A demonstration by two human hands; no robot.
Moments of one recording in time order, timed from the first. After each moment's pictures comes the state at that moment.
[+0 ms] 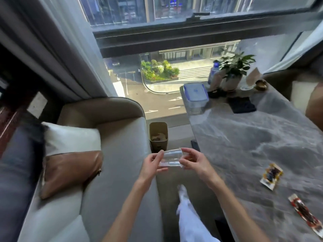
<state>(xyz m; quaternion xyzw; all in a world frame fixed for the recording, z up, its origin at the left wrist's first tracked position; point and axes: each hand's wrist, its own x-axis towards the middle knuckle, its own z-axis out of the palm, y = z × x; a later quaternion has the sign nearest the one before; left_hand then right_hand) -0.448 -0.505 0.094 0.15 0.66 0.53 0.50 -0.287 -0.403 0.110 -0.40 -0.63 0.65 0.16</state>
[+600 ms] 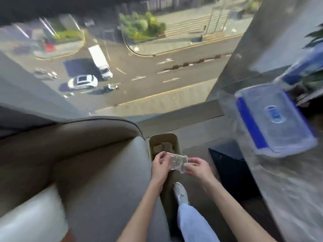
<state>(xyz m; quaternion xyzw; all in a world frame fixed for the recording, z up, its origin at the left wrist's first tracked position) -0.777 -0.107 -0.246 0.07 0.72 0.42 0.55 -0.641 -0.039 -0.217 -0.65 -0.41 0.64 0.06</state>
